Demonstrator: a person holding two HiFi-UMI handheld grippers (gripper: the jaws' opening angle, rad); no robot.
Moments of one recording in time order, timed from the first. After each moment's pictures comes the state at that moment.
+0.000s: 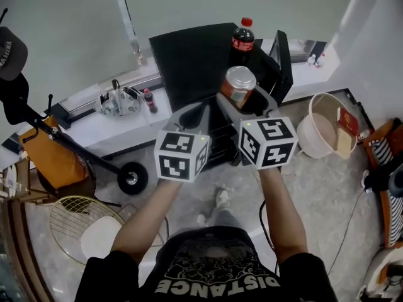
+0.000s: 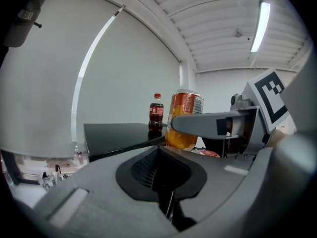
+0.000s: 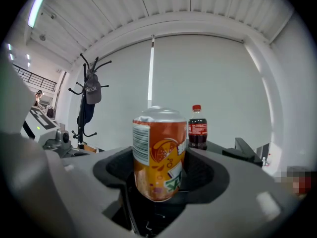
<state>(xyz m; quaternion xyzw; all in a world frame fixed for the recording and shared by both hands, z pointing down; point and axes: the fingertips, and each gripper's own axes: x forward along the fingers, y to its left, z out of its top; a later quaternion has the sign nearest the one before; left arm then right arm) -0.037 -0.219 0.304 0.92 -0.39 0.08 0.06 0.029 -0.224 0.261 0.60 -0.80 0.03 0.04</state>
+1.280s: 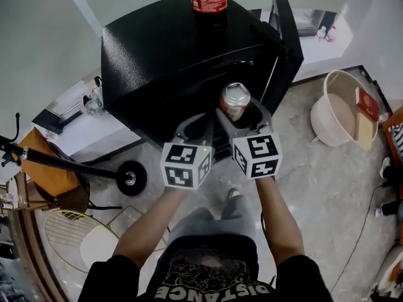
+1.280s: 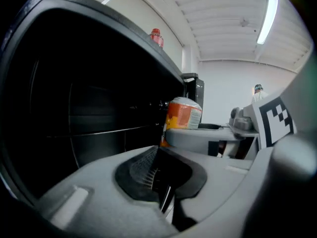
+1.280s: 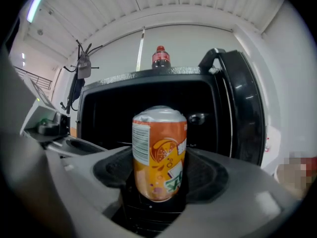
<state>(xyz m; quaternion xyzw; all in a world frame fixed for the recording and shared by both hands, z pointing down) 0.068 -0.277 0.495 0.91 -0.37 0.12 0.10 0.128 -0.287 0.474 0.62 -0.79 0.05 0.04</state>
